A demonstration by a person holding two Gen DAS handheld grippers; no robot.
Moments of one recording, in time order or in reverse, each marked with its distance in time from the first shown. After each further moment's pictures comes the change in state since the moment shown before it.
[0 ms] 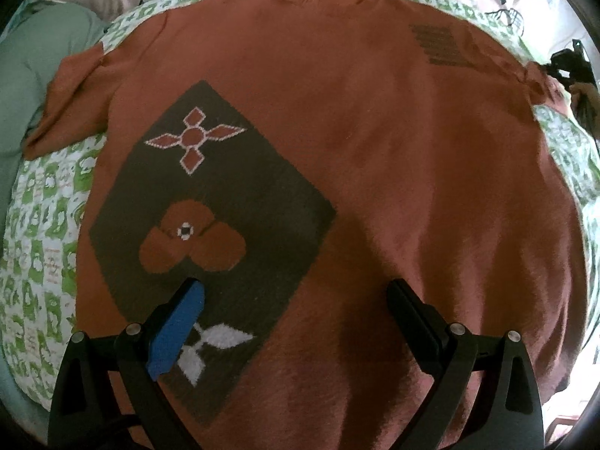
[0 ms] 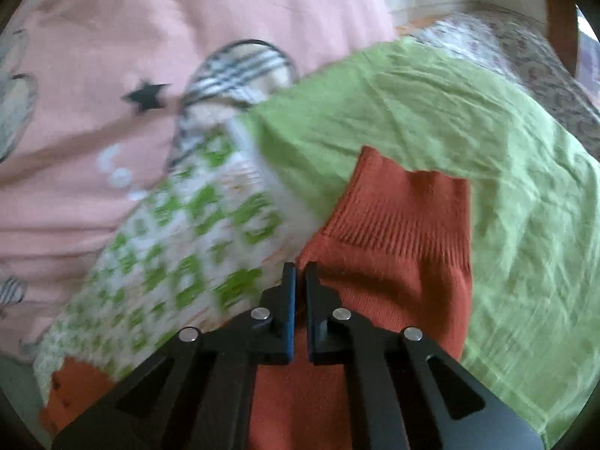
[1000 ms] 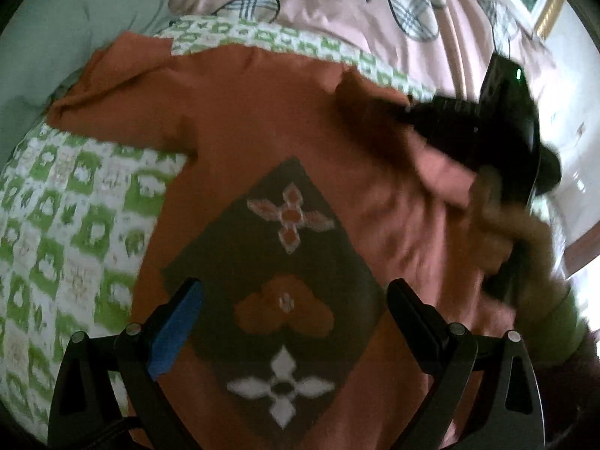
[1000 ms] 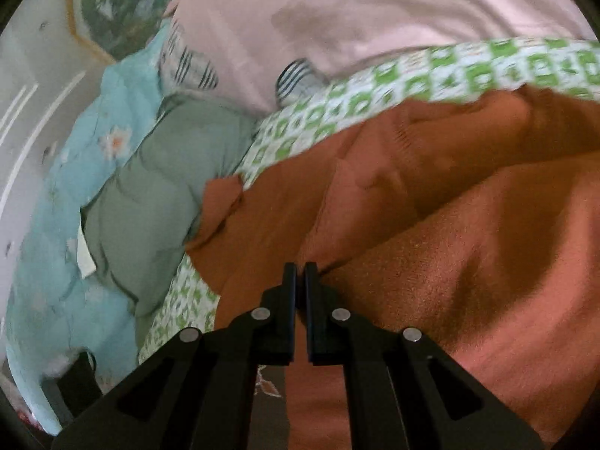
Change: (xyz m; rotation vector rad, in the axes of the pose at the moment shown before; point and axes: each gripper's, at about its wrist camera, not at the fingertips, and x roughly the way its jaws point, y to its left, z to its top) left arm -0.042 0.121 0.012 -0.251 -0.217 -0.188; right arm -0.034 0.379 -0.317 -0.544 0.454 0.806
